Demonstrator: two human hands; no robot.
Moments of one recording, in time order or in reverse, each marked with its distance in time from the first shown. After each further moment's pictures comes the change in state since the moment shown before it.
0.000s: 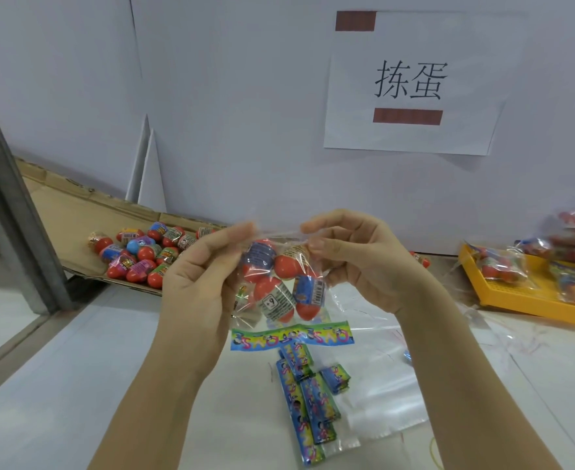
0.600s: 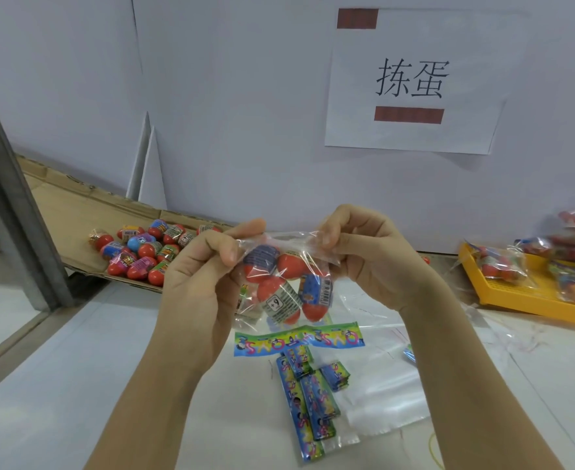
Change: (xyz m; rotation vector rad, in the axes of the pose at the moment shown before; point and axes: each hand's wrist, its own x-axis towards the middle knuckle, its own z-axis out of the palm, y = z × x) left_hand -0.003 0.002 -0.007 0.044 -0.099 0.008; right_hand -0.003 -0.006 0.002 0.078 -0.076 -0.057
